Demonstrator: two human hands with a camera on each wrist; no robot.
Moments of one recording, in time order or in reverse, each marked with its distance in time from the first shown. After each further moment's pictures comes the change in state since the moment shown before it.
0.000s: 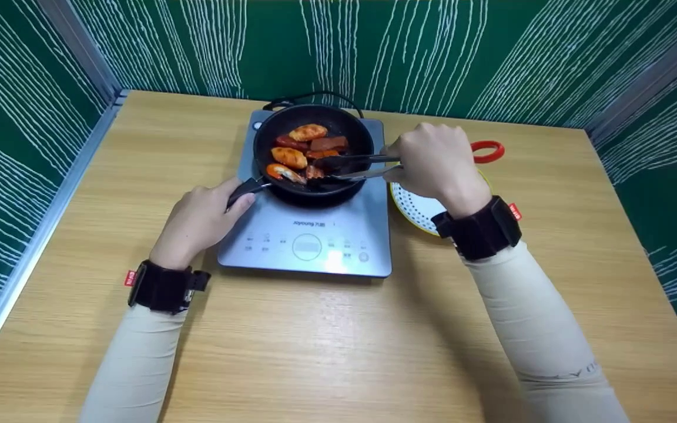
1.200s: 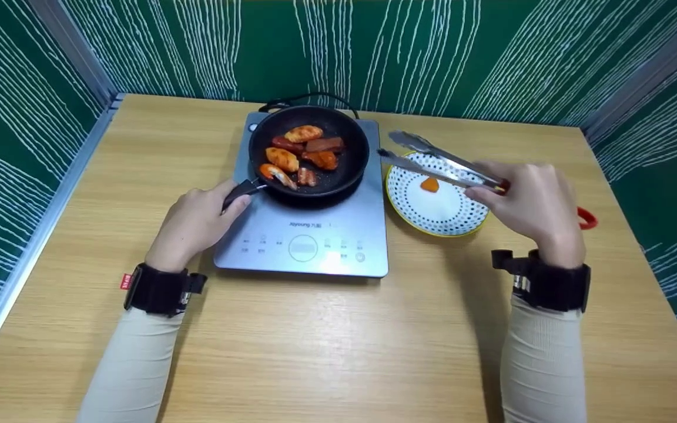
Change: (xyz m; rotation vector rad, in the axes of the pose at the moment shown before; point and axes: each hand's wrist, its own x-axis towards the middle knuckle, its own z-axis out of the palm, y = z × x) left_hand 0.000 0.001 0.000 -0.009 -0.019 -0.025; right_hand -0.110 0.086 0.022 0.355 0.141 0.371
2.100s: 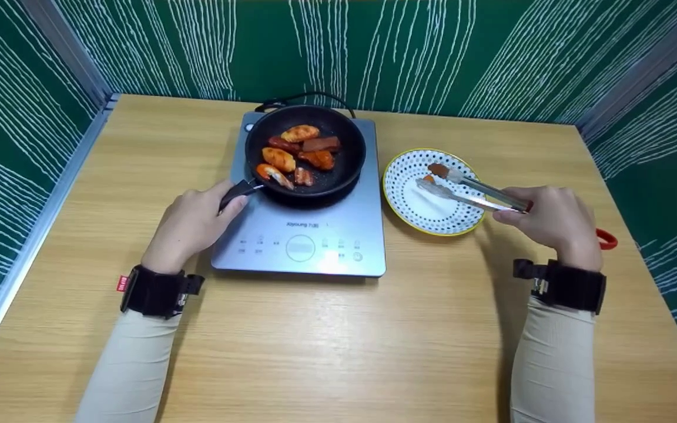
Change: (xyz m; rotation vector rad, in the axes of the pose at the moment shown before) left_hand 0.000 0.000 0.000 0.009 0.018 0.029; right_hand -0.014 0.082 0.015 -0.028 -0.198 0.182
